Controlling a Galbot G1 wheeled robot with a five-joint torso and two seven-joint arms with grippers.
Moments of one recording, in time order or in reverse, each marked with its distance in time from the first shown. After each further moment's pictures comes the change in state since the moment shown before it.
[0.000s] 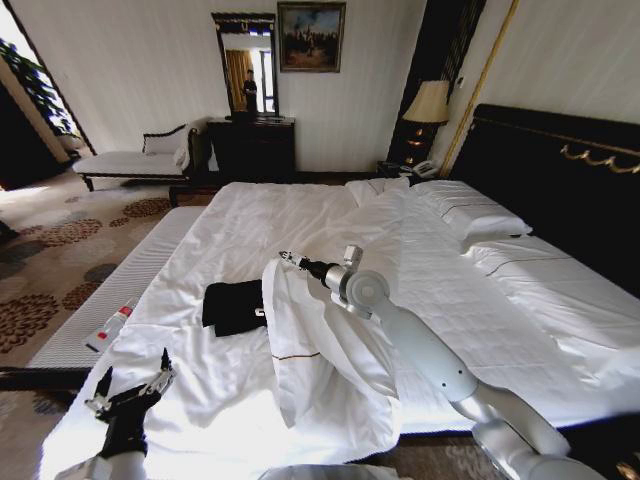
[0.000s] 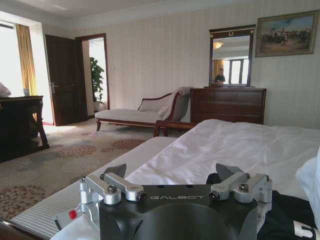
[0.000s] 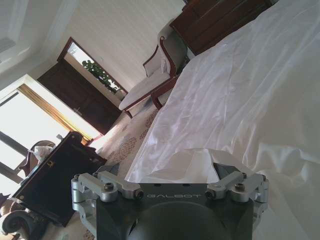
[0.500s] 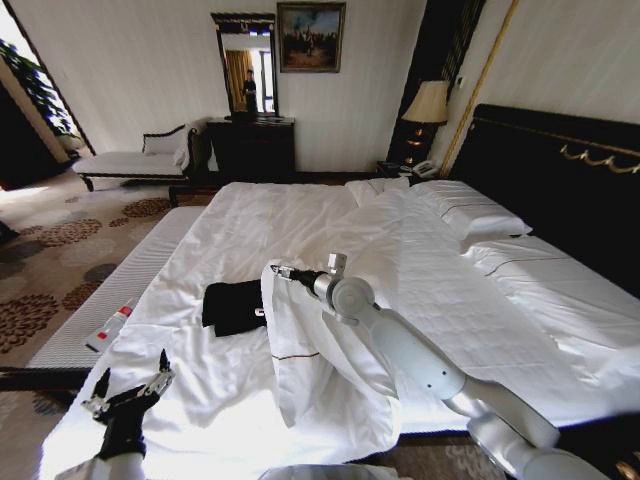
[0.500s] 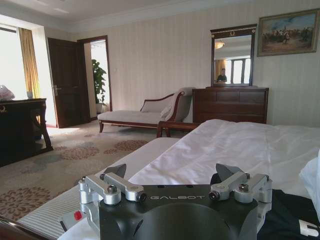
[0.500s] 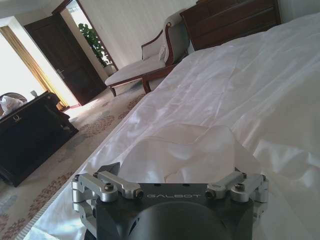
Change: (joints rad) left arm 0.022 0.000 -0.010 0.000 0.003 -0.025 -0.004; right arm 0.052 0.053 -0.167 -0.090 -0.289 -0.037 -0.027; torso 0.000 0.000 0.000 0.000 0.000
